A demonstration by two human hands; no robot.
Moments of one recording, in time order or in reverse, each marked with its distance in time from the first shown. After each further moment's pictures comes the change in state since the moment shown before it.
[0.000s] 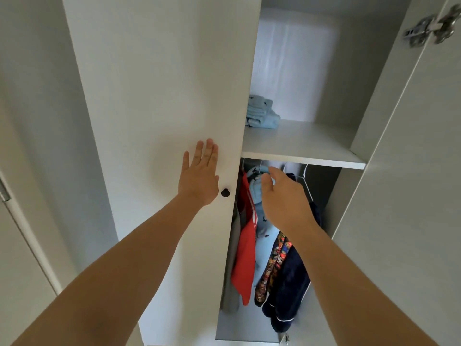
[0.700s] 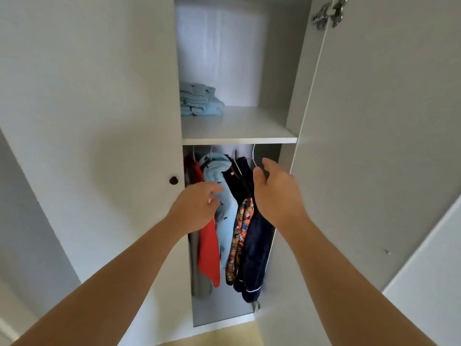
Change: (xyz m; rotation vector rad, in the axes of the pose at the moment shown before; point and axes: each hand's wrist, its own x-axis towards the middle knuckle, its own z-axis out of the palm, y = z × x) left_hand -0.085 0.114 -0.050 -0.711 -0.235 0.216; right_hand -0.054 0.064 -0.059 0.062 0.211 0.174
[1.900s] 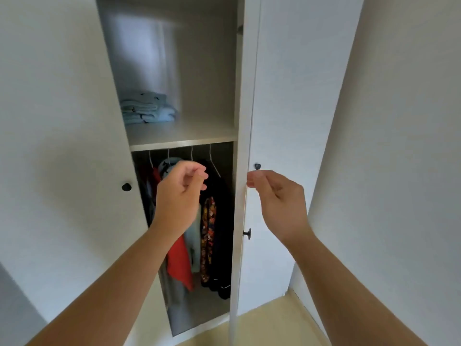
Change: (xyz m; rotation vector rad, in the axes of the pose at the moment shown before) left_hand -0.032 0.129 0.007 -0.639 0.373 0.130; right_hand -0.073 0.055 -0.103 0.370 0.146 -0.010
